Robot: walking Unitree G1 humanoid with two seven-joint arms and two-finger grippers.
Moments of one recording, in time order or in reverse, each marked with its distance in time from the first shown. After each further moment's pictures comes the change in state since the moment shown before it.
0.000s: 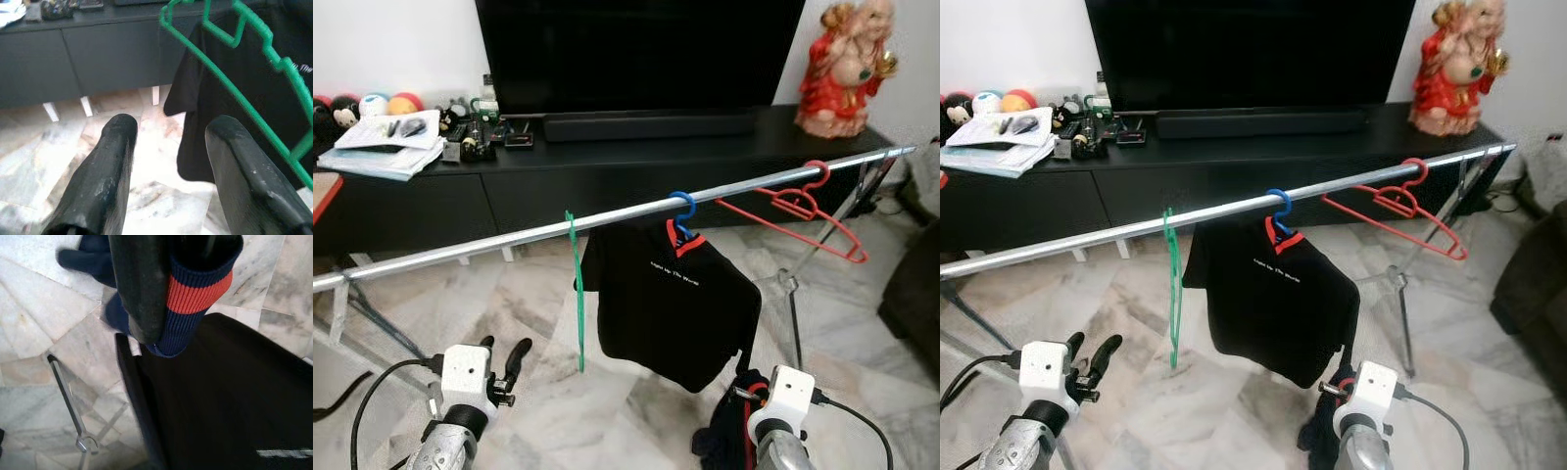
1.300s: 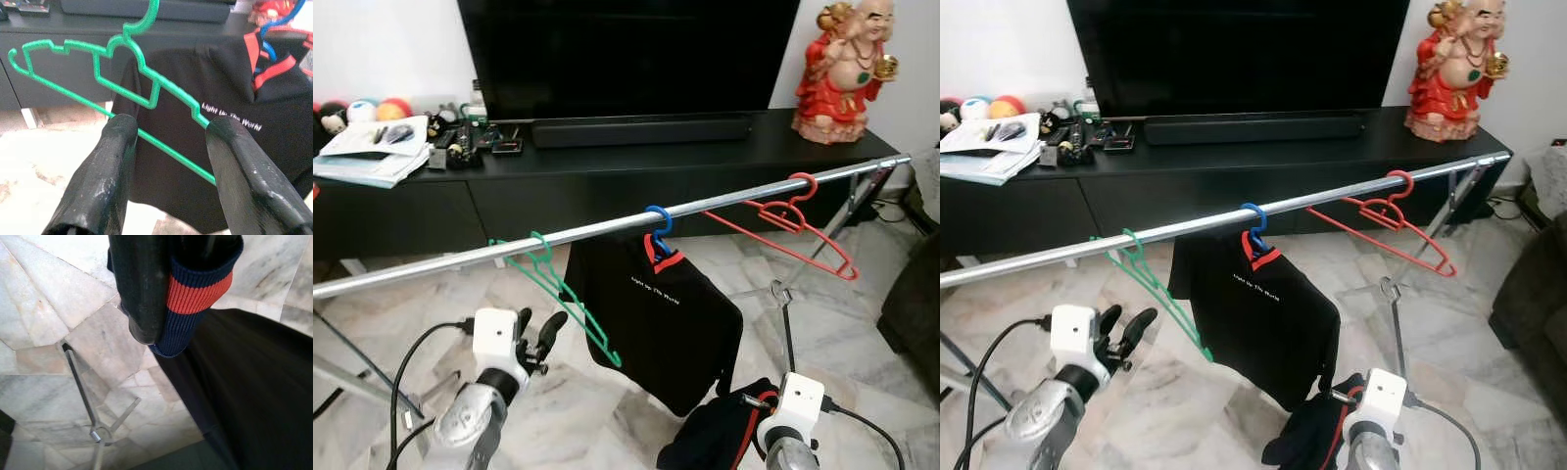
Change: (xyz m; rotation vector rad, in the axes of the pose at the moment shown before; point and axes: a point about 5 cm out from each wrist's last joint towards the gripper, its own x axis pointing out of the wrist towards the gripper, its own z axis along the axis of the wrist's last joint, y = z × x) left arm 0.028 -0.030 0.037 -0.119 0.013 -0.159; right arm -0.003 -0.008 -0.006 -0.015 0.023 -0.019
